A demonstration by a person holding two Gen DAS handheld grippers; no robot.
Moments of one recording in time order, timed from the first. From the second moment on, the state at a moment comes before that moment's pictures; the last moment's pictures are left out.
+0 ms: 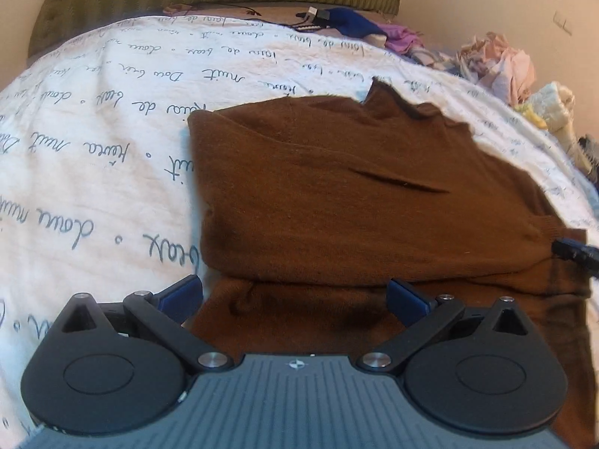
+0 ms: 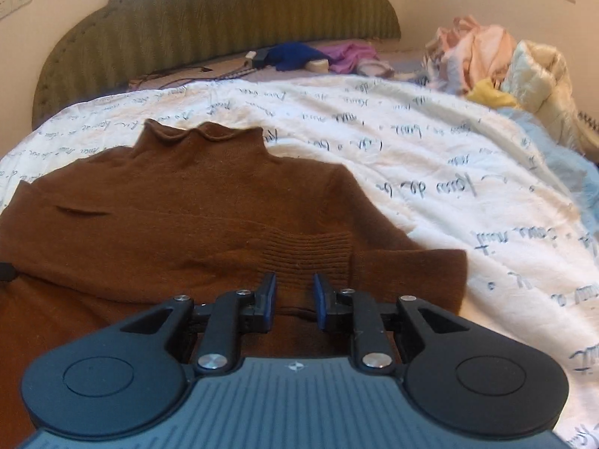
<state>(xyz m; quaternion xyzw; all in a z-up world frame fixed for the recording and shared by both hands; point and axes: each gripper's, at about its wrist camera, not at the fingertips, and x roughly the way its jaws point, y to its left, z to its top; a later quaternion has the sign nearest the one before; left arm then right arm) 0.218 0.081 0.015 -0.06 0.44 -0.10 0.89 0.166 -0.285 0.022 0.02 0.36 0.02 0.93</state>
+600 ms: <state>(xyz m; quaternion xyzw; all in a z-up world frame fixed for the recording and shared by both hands) 0.036 0.022 -0.002 0.07 0.42 -0.12 0.90 0.020 -0.220 0.003 -0.05 0.36 0.07 0.93</state>
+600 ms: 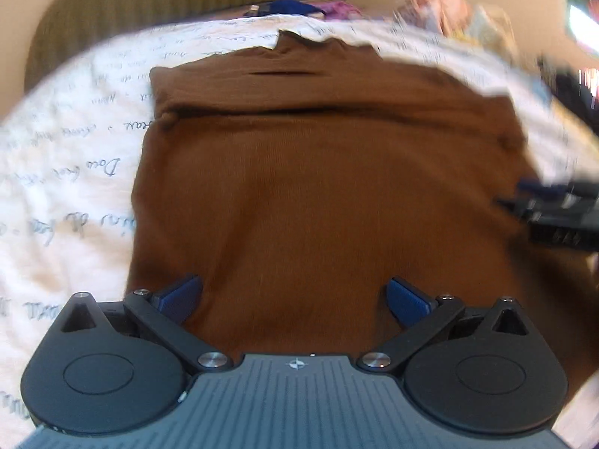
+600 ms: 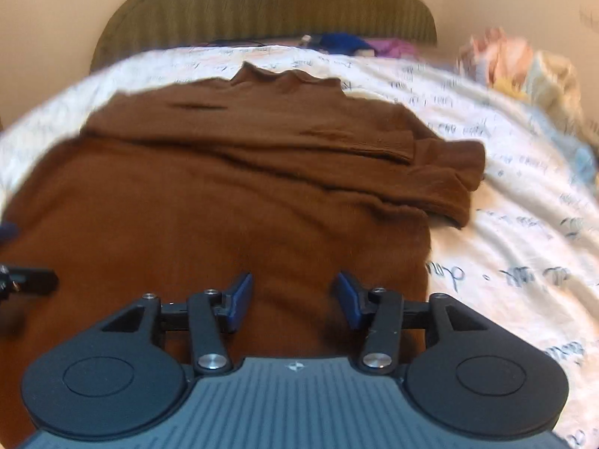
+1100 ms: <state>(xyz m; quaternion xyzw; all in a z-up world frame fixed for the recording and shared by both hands) -0.023 0.027 0.019 0.03 0.42 -0.14 0.90 -0.056 -0.221 0.023 0.00 0.33 0.09 0.94</state>
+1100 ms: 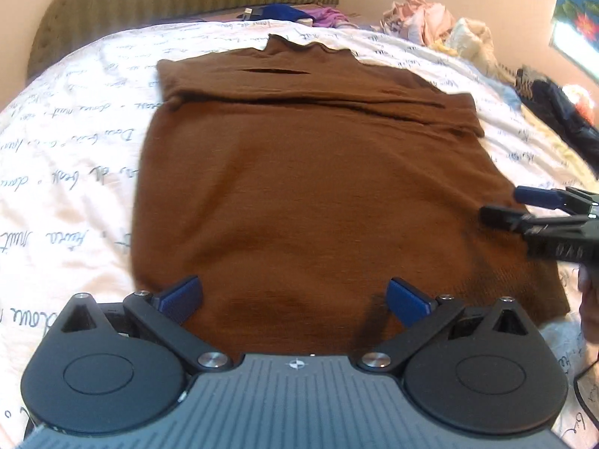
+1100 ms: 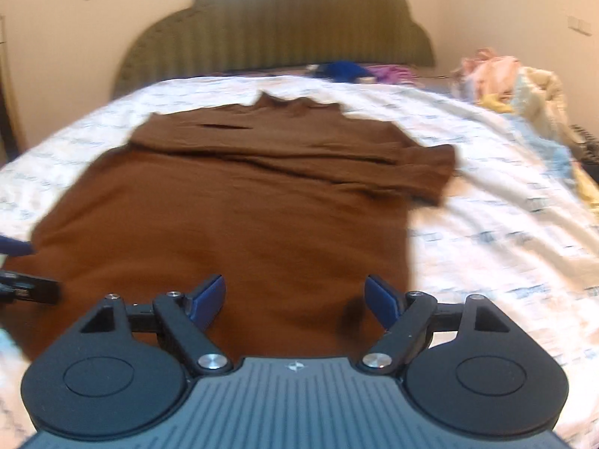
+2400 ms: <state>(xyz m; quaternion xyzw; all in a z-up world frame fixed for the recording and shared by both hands) -0.072 0.027 0.027 -0.02 0.43 -0.09 0.90 -0.110 -0.196 -0.003 0.01 0.36 0.04 0.93</state>
